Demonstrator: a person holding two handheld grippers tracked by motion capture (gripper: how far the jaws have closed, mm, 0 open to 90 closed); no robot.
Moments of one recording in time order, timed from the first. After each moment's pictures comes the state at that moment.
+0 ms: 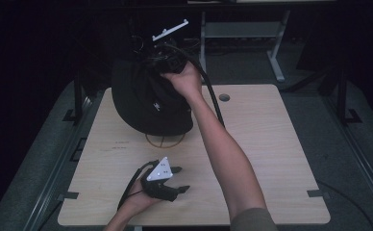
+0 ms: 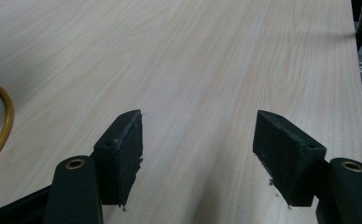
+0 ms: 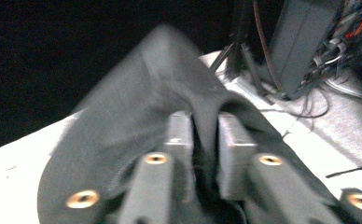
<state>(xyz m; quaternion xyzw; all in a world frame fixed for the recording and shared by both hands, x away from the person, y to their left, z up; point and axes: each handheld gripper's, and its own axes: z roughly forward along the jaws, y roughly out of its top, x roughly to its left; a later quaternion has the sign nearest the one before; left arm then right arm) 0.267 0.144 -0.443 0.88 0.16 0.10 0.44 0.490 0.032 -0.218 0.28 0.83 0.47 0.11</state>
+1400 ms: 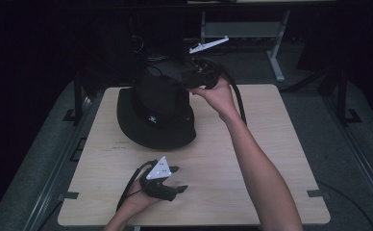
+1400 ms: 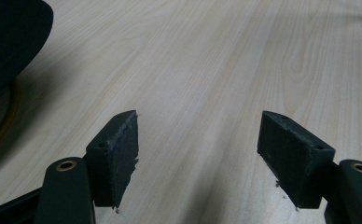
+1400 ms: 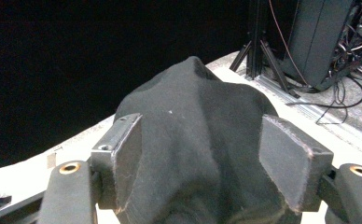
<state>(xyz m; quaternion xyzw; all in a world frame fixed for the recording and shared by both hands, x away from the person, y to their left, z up) 0.271 0.149 -0.449 0.87 0.19 0.10 0.43 0.462 -0.053 -0.243 0.29 0.81 0.51 0.05</state>
